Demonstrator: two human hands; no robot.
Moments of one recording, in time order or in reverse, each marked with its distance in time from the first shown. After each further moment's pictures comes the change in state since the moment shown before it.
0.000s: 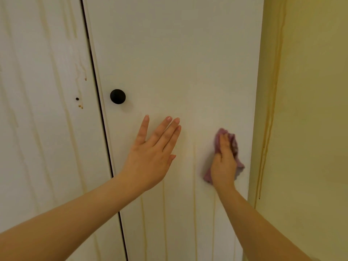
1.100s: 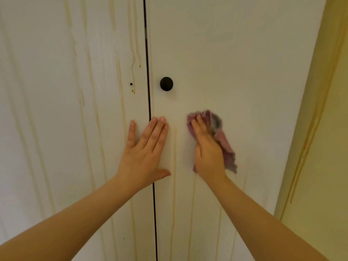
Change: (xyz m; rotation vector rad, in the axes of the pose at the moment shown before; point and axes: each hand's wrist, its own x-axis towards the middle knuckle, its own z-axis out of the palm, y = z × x) left_hand -0.085 -0.043 -0.012 -0.034 -0.273 -0.256; right_hand -0.028 -0.090 0.062 -0.118 -0.384 -0.436
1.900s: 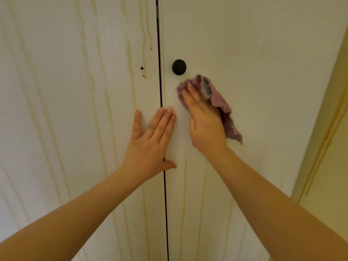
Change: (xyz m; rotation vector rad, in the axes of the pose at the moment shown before) left_hand -0.011 -0.007 0.002 0.033 -0.018 0.000; right_hand 0.039 -0.026 0.012 -0.082 0.148 -0.203
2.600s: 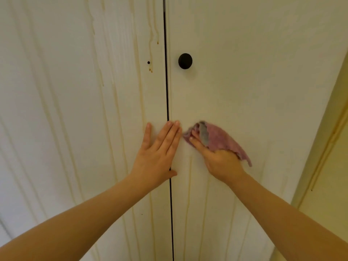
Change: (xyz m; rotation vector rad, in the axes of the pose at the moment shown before) left_hand -0.030 0.015 0.006 0.061 -0.070 0.079; right_hand -0.094 0.034 -0.003 -0.057 -0.337 -0.227
